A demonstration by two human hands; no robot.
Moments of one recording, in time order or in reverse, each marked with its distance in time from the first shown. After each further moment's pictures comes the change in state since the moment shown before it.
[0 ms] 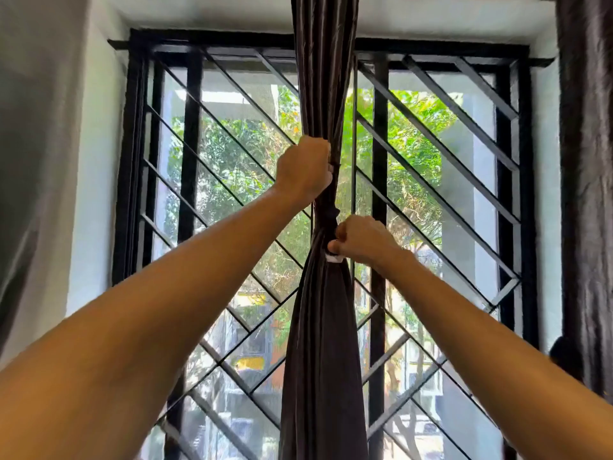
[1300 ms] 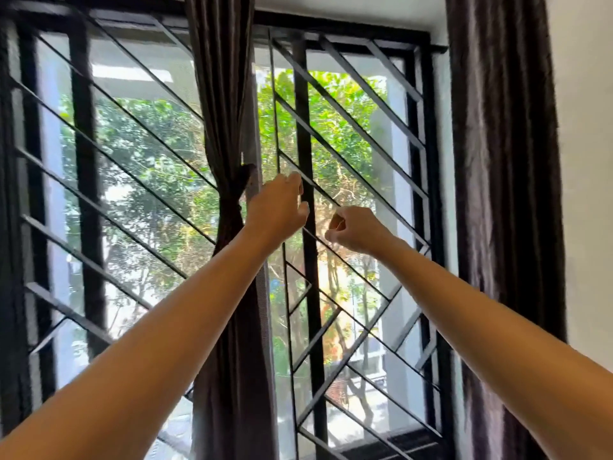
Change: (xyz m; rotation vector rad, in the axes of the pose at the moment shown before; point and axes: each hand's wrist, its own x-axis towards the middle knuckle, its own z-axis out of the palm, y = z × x) left_hand -0.045 0.061 0.075 -0.199 -0.143 0.104; right_hand -0.039 0.104 -0.025 0.099 0.070 0.203
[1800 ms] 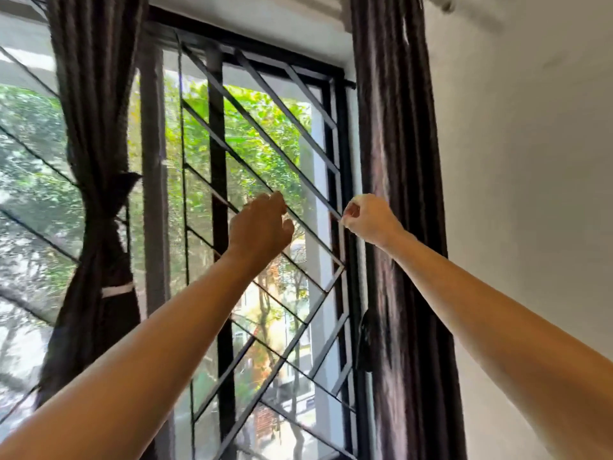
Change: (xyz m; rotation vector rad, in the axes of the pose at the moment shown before) left_hand 0.036 0.099 0.067 -0.125 0.062 0.031; right_hand -0.002 0.120 -0.114 -0.201 0.292 0.166
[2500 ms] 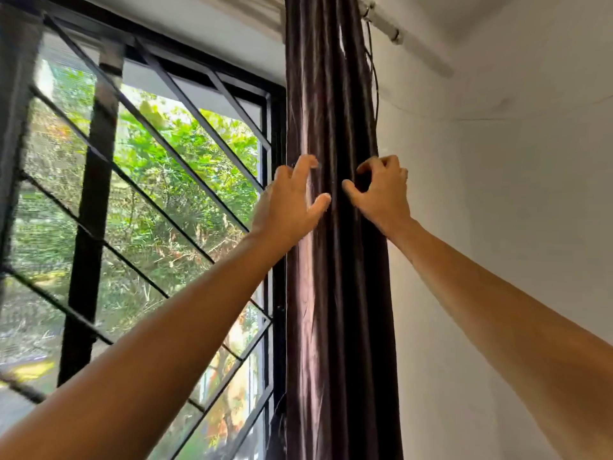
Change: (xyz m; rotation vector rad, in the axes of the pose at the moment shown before) left_hand 0.145 0.152 0.130 -0.407 0.207 0.187; right_hand 0.138 0.171 -0.061 -0.068 0.483 -0.123
